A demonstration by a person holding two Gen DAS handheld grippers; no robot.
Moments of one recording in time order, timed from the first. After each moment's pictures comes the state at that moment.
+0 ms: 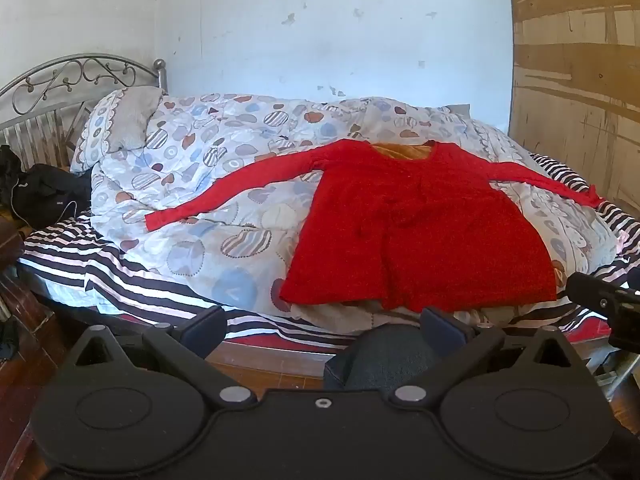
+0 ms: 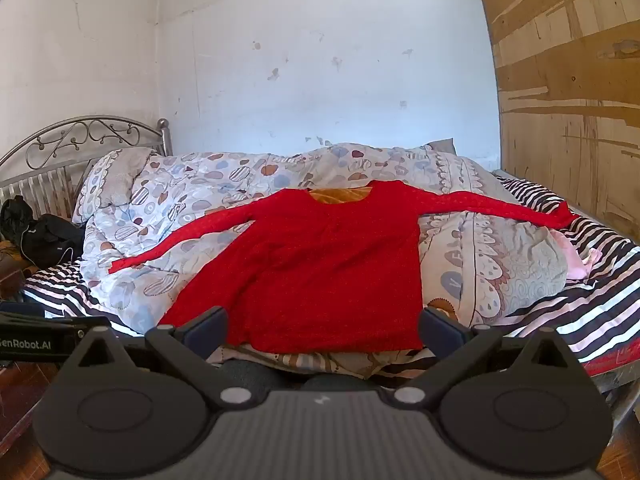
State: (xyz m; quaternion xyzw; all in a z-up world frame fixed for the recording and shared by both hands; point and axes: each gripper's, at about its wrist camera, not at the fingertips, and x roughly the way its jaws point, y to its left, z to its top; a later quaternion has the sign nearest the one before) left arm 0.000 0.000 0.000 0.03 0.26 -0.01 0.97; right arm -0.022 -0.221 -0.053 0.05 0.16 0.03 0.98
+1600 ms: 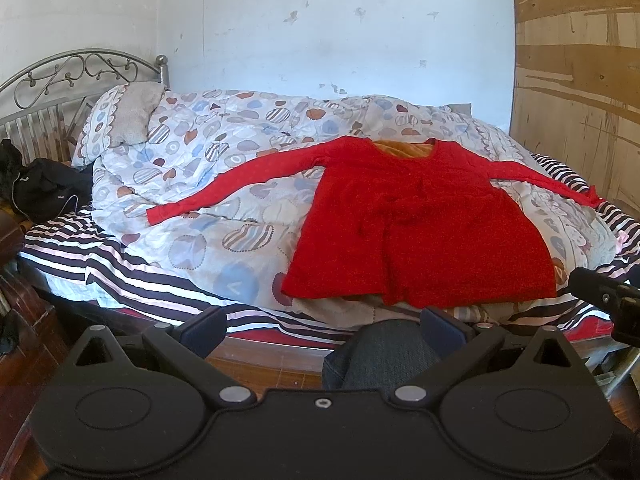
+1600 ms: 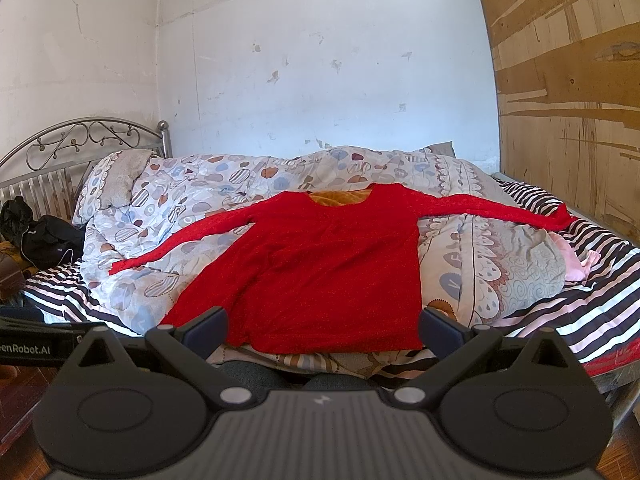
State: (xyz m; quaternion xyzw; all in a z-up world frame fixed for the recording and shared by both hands) left arm -0.003 0.006 -0.003 0.02 0.26 -0.01 0.97; right arm -0.024 -0.221 -0.054 0.05 0.16 0.03 0.99
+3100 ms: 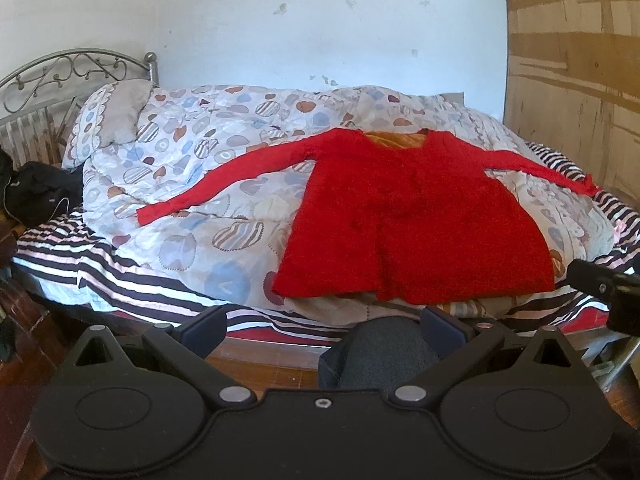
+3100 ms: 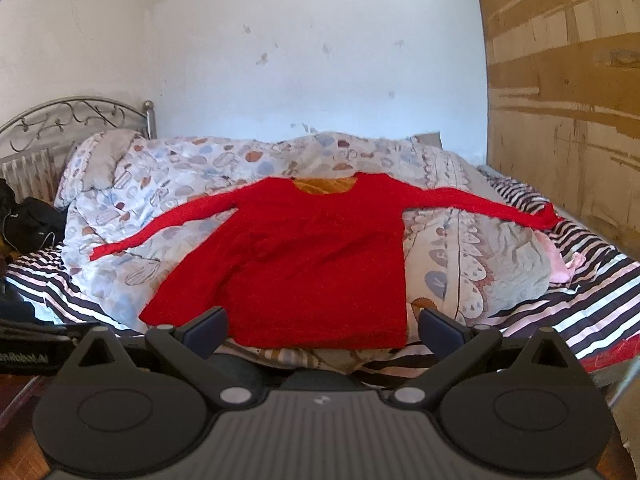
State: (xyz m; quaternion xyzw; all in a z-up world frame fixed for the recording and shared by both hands) left arm 0.012 -0.004 -0.008 0.04 0.27 -0.02 0.96; right arm -0.011 -0.214 -0.038 0.04 0.19 0.01 0.98
